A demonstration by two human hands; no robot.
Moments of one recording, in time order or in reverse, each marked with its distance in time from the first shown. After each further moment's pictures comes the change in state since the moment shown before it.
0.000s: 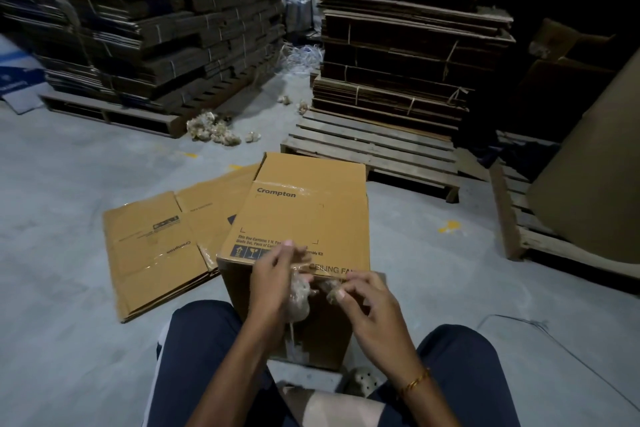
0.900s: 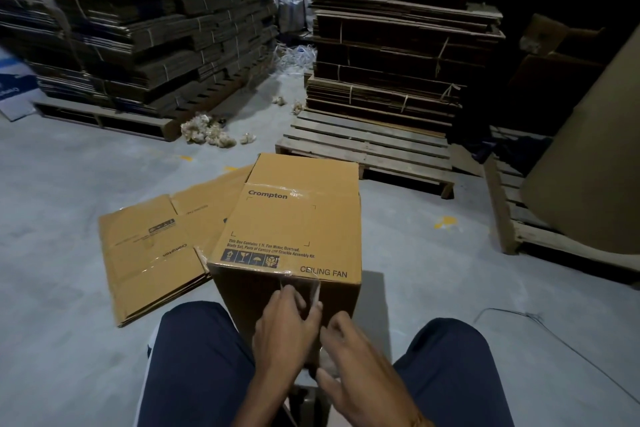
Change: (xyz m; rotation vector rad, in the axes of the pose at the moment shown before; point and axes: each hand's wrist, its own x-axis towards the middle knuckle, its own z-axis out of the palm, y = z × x) left_hand -0.039 -0.050 0.002 1.003 0.016 0.182; right_hand -0.050 -0.014 0.002 -0.496 -0.446 -0.097
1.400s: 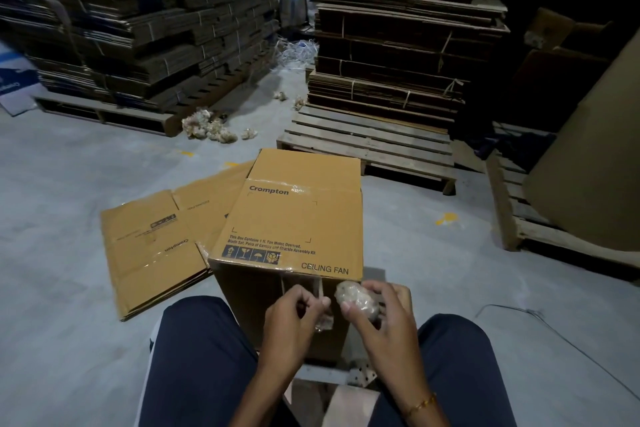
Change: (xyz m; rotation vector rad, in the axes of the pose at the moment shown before) left_hand -0.003 -0.007 0.004 -0.434 -0.058 0.073; right_hand 0.010 0.033 0.003 0.589 0.614 0.269
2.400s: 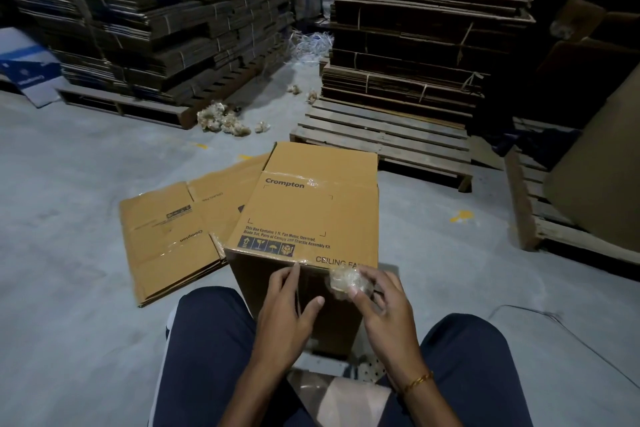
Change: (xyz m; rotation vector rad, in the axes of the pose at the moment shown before) left_hand 0.003 -0.018 -0.023 0.291 0.048 0.139; right_hand 0.018 -0.002 0.023 0.172 -0.089 0.052
